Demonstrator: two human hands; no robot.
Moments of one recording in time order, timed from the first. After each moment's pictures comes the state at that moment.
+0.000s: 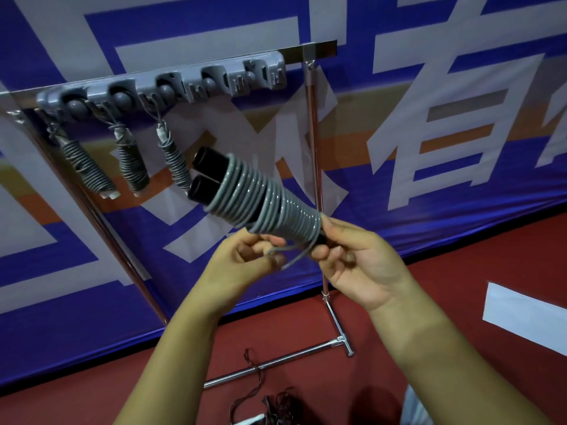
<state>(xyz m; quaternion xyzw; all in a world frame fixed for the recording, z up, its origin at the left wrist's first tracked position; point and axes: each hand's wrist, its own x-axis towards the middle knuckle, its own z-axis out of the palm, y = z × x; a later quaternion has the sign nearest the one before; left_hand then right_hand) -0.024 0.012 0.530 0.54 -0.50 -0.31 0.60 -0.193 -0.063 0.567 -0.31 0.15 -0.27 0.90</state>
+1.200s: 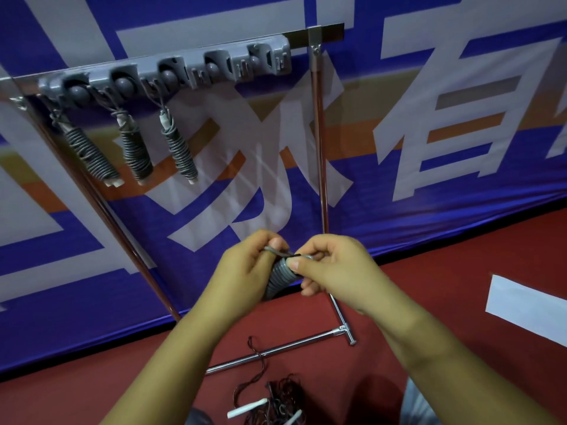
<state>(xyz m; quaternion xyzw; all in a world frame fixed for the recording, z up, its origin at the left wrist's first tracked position) -0.043 0.031 0.530 0.71 -0.53 -0.13 0.45 -0.177 -0.056 0.524 -0.69 0.29 -0.27 0.61</state>
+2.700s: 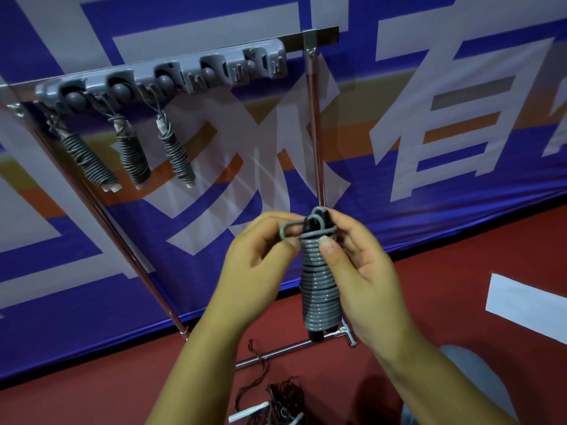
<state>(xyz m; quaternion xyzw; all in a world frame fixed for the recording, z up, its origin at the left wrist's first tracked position) -0.076 0.029 0.557 0.57 -0.54 -0.20 0.58 -0.193 -0.034 0.516 -0.58 0.16 -0.51 0.61</state>
